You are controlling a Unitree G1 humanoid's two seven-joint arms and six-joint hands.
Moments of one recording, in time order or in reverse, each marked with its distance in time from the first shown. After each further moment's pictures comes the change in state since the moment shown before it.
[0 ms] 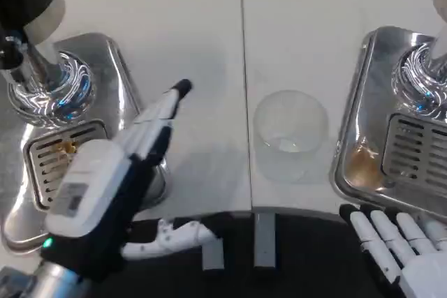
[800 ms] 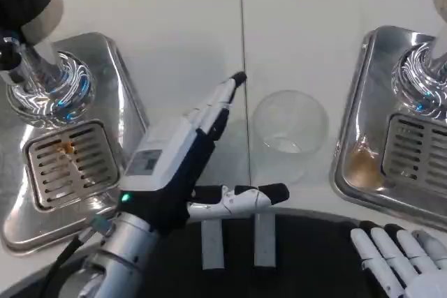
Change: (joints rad) left arm -0.319 -0.079 -0.184 0.333 0.073 0.108 0.037; right arm 0.082 0.057 -0.064 0.000 0.070 -0.110 -0.002
